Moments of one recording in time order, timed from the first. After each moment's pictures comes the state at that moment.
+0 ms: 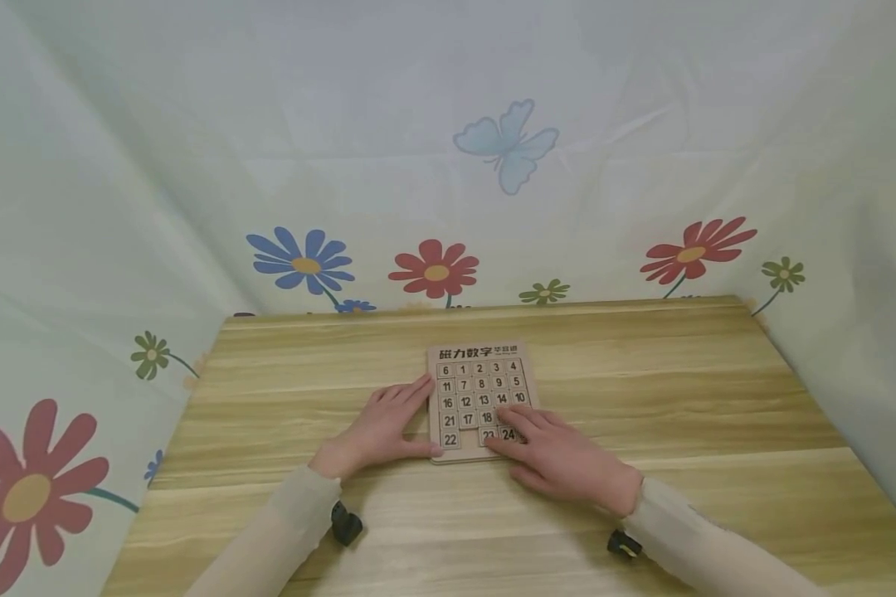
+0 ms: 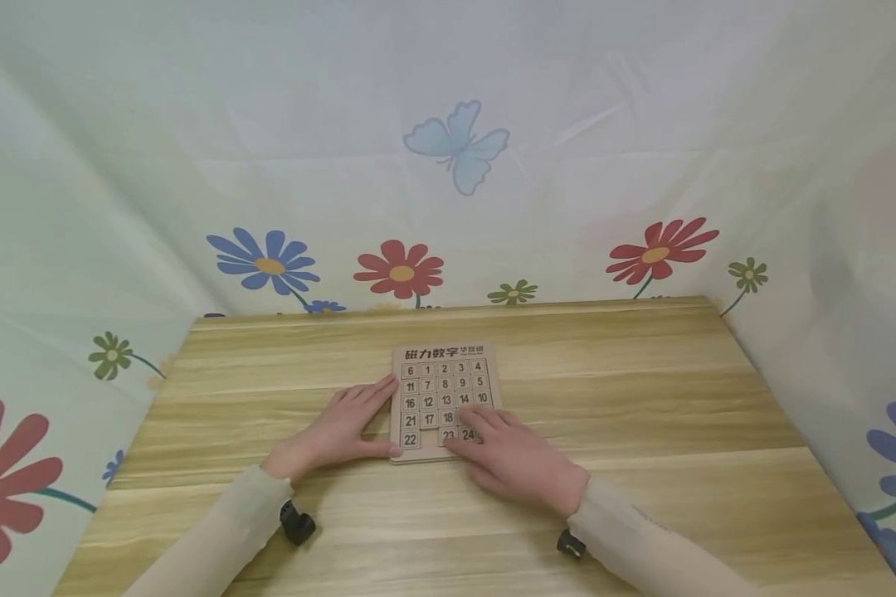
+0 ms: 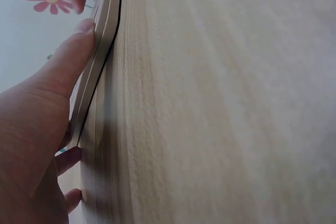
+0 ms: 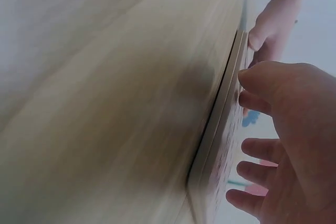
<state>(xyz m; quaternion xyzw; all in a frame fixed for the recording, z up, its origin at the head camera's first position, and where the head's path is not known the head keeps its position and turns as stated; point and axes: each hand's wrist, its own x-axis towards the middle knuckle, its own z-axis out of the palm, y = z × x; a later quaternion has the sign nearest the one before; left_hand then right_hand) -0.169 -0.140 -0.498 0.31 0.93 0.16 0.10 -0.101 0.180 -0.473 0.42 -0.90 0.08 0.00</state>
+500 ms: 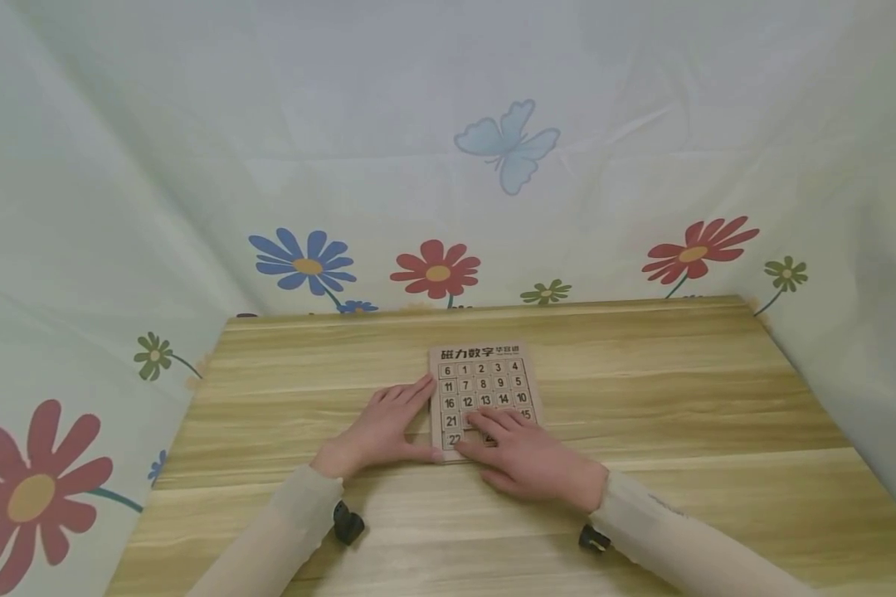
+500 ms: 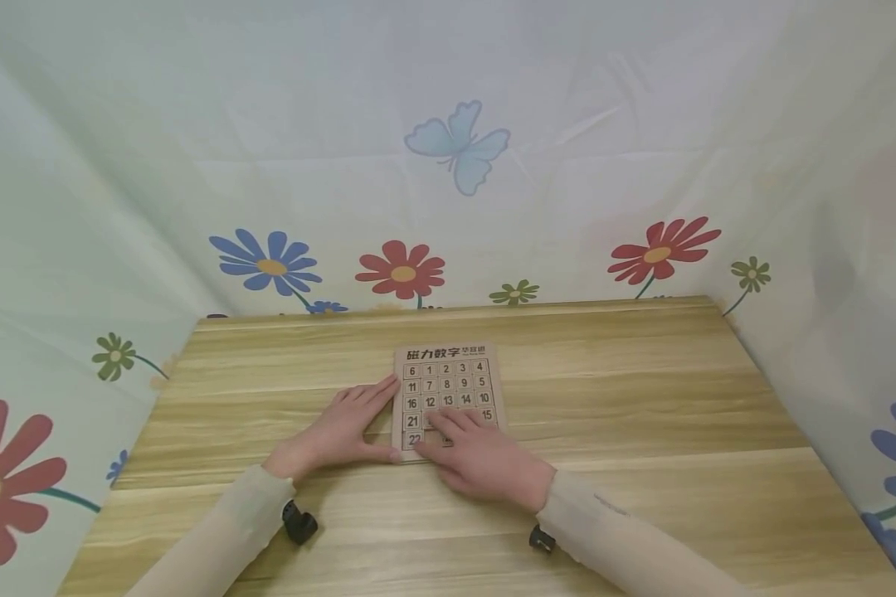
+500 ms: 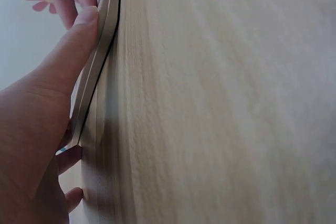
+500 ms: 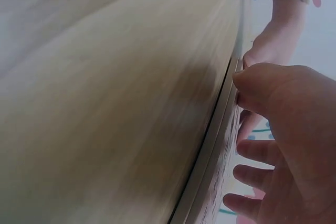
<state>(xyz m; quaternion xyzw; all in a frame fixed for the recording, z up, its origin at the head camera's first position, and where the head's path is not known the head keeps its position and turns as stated) -0.169 -0.140 -0.497 0.31 0.93 0.14 0.10 -0.110 0.144 -0.477 0.45 -0.89 0.06 0.00</state>
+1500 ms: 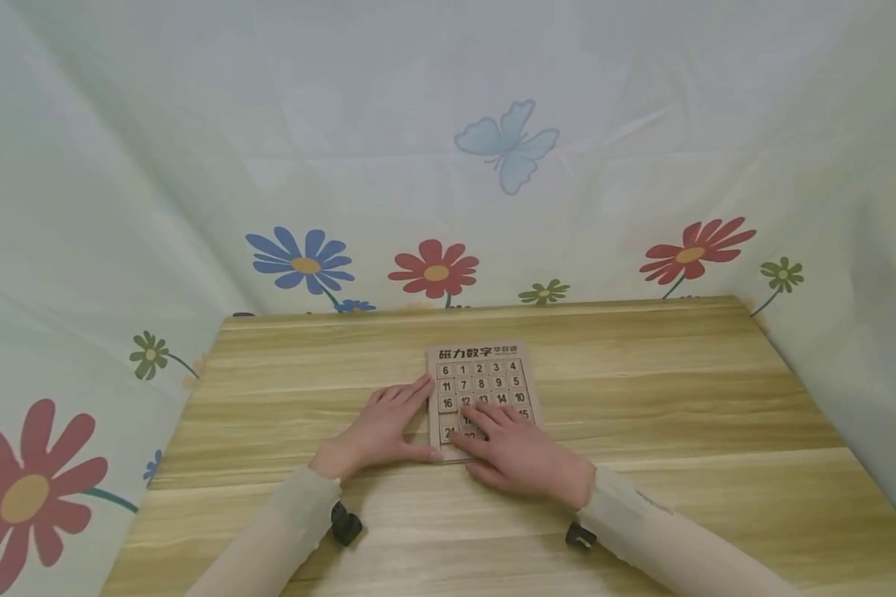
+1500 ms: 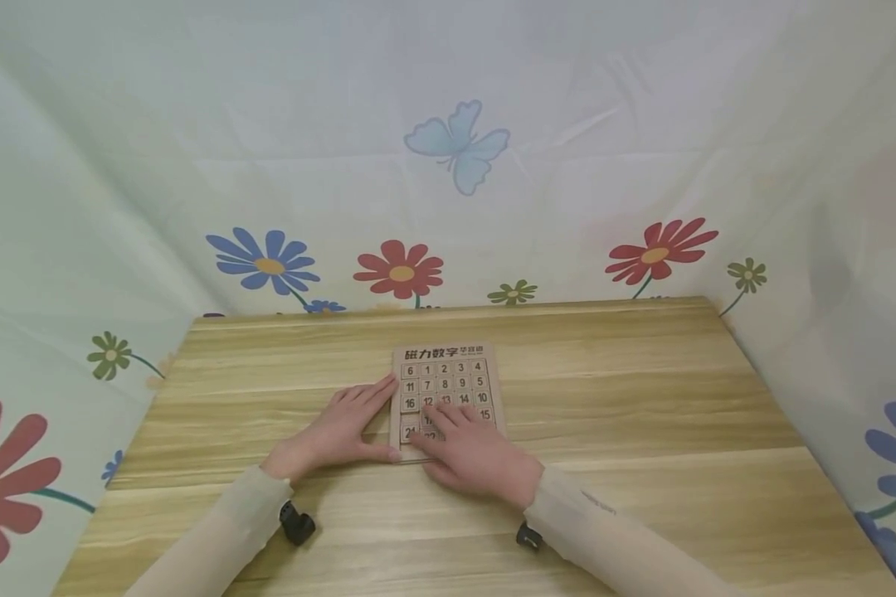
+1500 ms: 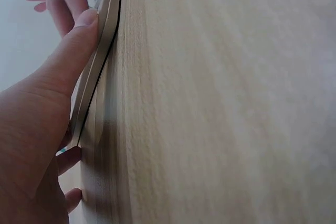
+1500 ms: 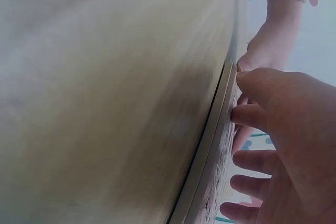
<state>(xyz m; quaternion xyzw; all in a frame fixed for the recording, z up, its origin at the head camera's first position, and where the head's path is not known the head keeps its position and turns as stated) -0.170 -0.140 -0.501 0.31 0.94 0.14 0.10 -0.112 0.130 -0.474 0.41 -0.91 0.06 -0.03</state>
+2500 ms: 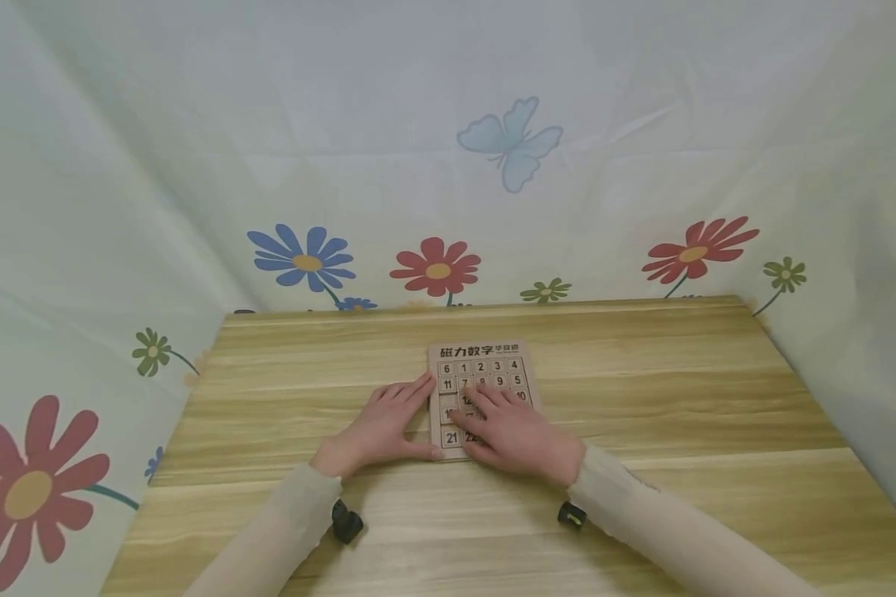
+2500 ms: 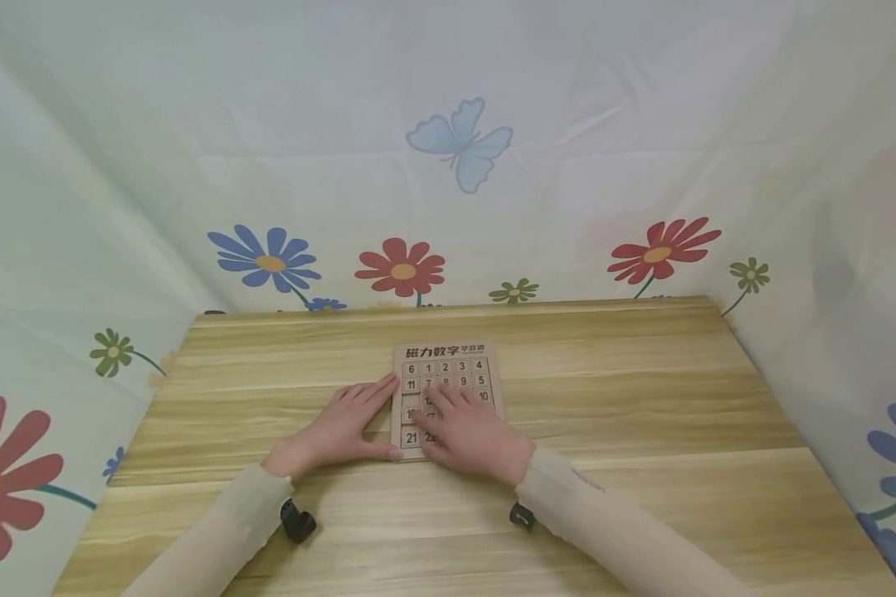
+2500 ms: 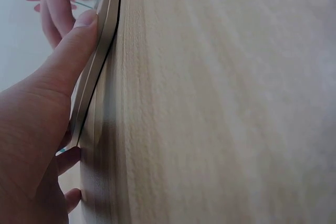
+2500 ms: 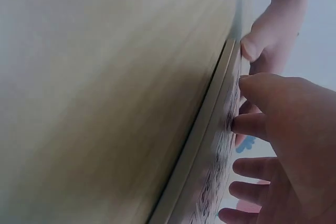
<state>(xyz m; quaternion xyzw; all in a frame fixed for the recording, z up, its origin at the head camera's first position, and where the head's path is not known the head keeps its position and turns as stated) -0.168 -0.140 -0.496 0.31 0.93 0.15 0.10 -0.133 0.122 -0.466 0.38 -0.92 0.06 -0.05</state>
